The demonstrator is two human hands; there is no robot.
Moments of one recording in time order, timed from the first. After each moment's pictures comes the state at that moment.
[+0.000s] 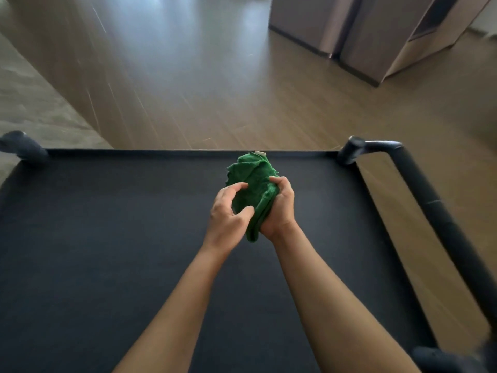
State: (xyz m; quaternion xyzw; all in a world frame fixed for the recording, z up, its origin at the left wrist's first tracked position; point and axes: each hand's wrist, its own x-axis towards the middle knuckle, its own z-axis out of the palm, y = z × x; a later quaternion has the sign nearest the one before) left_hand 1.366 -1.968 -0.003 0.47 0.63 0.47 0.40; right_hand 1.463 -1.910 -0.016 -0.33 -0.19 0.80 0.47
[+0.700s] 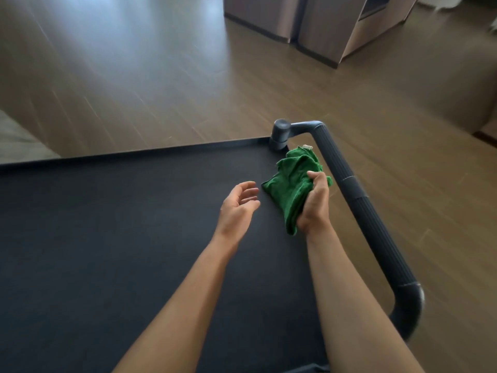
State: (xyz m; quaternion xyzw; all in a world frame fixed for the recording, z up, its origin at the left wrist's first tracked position) left_hand 1.527 -1.935 -0.015 0.39 0.57 0.45 0.57; right_hand 1.664 -1.899 -0.015 -0.49 -0.18 0.60 0.60
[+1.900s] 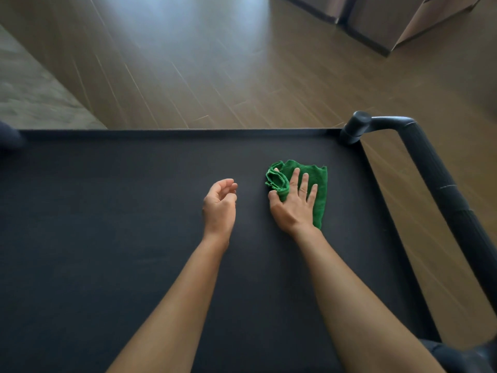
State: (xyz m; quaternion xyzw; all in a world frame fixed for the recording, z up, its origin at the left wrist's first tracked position) left_hand 1.377 -1.947 -0.047 0.25 0.67 0.52 0.46; right_hand 1.517 -1.902 -0.083 -0.71 -0.65 0.25 0.10
